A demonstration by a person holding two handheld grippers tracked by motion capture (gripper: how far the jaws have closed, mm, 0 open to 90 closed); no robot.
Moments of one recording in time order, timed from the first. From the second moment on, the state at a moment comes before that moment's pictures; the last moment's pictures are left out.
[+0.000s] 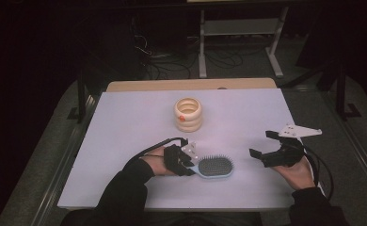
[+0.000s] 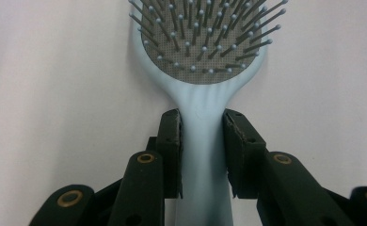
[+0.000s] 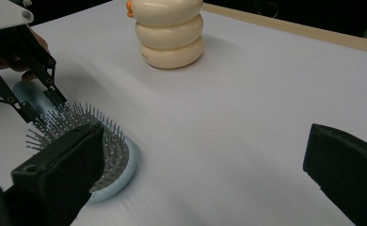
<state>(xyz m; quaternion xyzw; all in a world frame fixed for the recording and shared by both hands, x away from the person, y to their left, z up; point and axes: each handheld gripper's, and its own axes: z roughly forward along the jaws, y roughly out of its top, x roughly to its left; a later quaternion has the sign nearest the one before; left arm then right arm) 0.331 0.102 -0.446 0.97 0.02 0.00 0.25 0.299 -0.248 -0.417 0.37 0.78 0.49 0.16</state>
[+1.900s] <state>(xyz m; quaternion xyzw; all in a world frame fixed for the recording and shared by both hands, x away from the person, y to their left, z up) 0.337 0.151 -0.365 0.95 0.05 0.07 0.31 0.298 -0.246 -0.415 0.37 0.77 0.49 0.16</state>
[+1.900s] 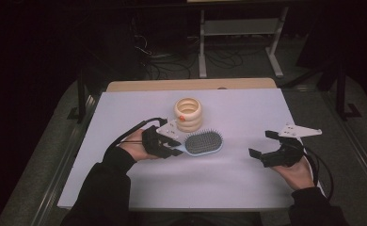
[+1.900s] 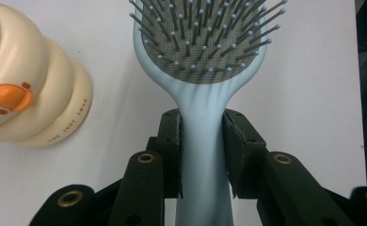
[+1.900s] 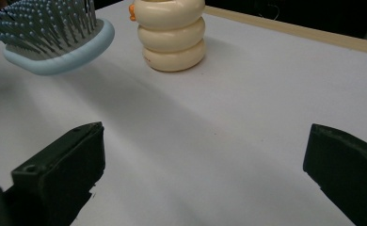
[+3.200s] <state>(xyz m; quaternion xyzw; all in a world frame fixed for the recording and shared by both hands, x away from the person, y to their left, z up) 0.342 0.172 -0.302 0.92 0.08 0.15 0.35 0.314 -0.214 -0.352 0.30 0.78 0.53 0.12</state>
